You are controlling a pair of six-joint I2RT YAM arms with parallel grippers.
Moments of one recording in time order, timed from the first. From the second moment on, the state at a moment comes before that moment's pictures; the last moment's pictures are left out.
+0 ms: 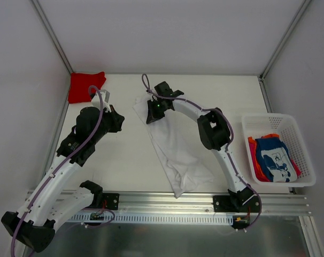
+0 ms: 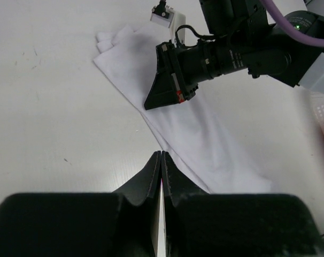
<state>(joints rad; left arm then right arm) -0.42 0.82 0.89 -0.44 -0.06 -0.39 0.66 2.45 2.06 -0.61 -0.48 0.35</state>
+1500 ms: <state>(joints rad) -0.47 0.78 0.79 -0.41 -0.06 -0.39 0.57 2.50 2.18 -0.44 -0.56 0.44</state>
